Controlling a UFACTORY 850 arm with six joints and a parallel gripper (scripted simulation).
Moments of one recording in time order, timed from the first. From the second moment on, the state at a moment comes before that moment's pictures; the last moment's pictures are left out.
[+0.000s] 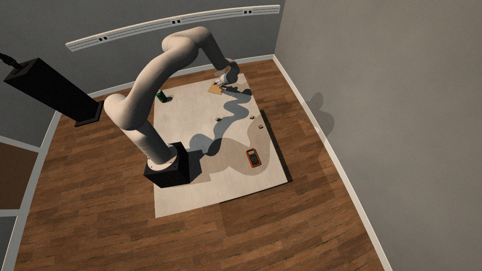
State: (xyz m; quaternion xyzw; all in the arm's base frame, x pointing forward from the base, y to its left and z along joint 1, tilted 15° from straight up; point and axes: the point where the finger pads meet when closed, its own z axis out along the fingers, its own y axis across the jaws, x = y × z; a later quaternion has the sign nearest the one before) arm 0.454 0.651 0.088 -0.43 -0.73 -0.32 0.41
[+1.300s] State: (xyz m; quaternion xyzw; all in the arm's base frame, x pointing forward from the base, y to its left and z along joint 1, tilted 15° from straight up) arm 0.454 0.663 0.041 -0.41 -0.70 -0.36 0.46
